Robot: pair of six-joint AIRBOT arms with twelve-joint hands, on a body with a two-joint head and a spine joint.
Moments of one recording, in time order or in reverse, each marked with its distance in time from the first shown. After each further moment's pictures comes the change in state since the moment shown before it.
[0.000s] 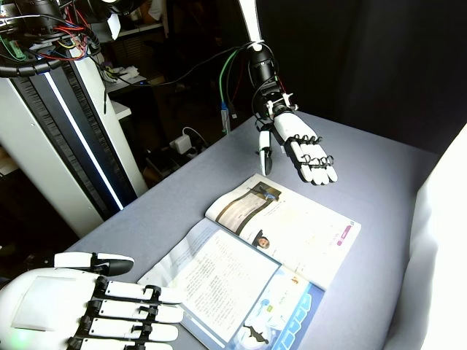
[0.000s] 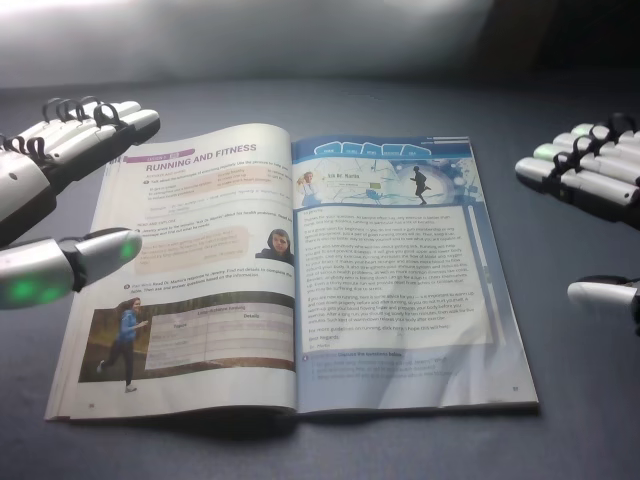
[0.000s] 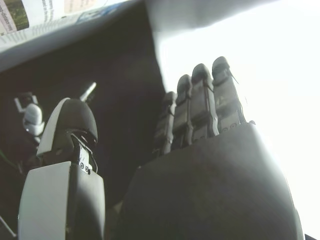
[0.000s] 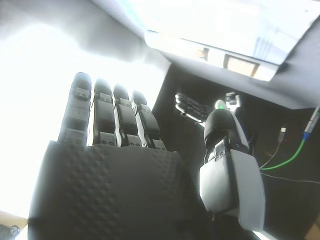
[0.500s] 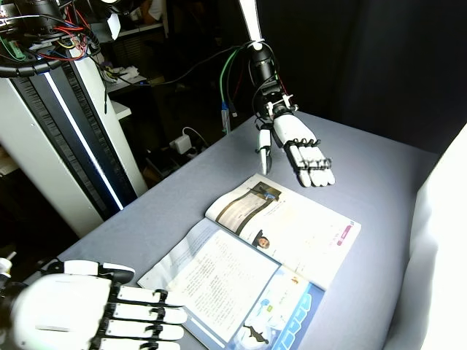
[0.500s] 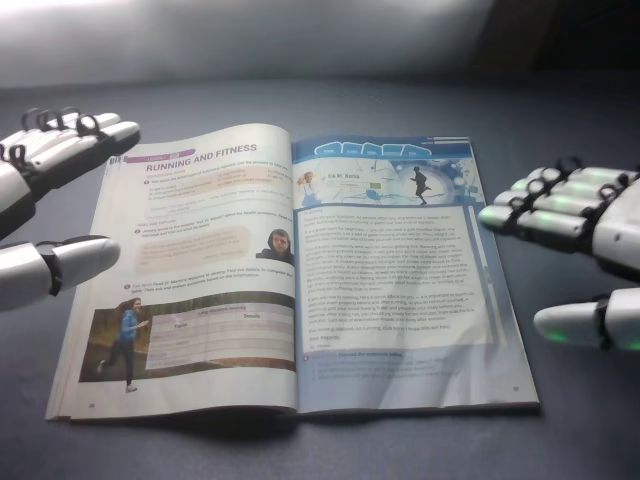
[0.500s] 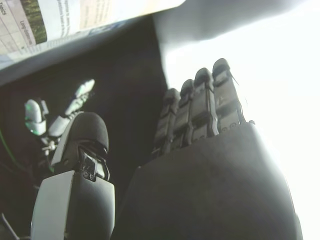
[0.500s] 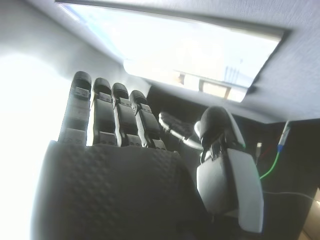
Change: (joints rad) left arm 0.039 0.027 -0.002 -0.022 0.028 0.000; right arm 0.131 -0.097 0.103 -0.248 -0.277 0.147
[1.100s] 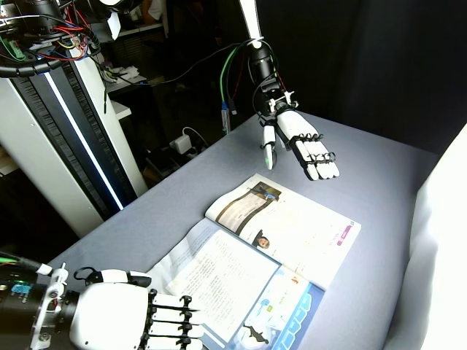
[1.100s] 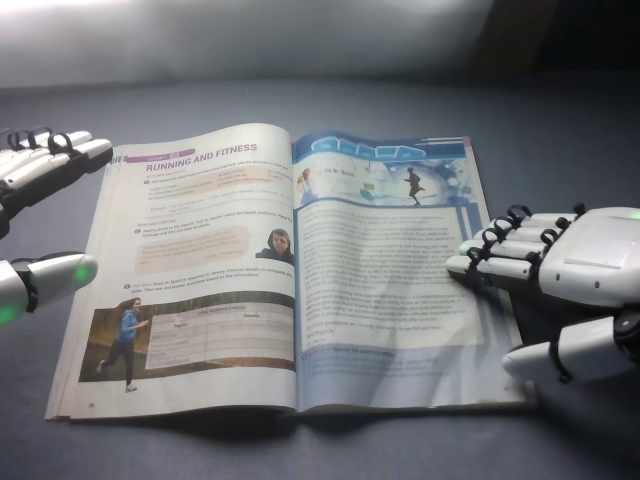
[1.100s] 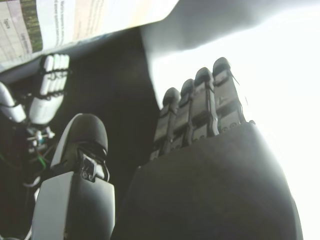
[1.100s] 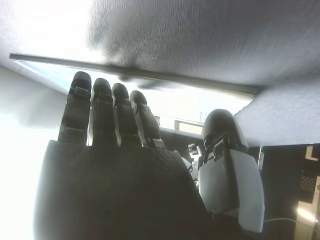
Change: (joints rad) left arm 0.087 0.013 -0.024 -0.071 -0.047 -0.002; right arm 0.047 -0.138 0.086 -0.131 -0.173 0.053
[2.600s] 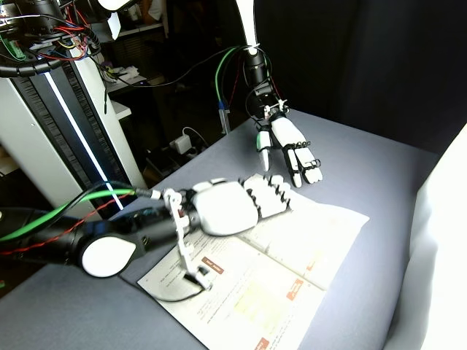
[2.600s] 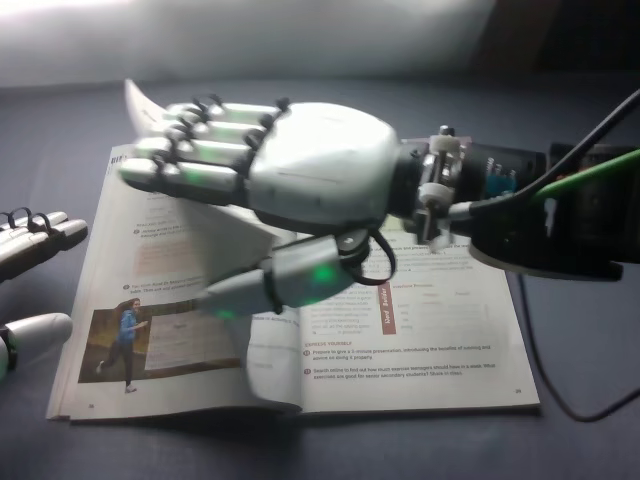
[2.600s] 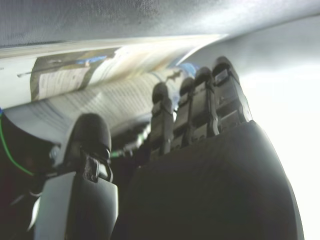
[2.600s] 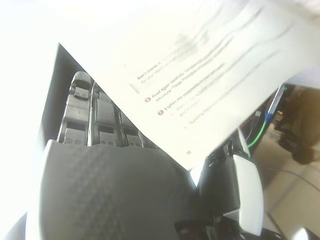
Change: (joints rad) left arm 0.158 -0.056 0.007 -0.085 -0.004 -0.043; right arm 0.353 -0.421 0.202 -0.268 0.288 0.155
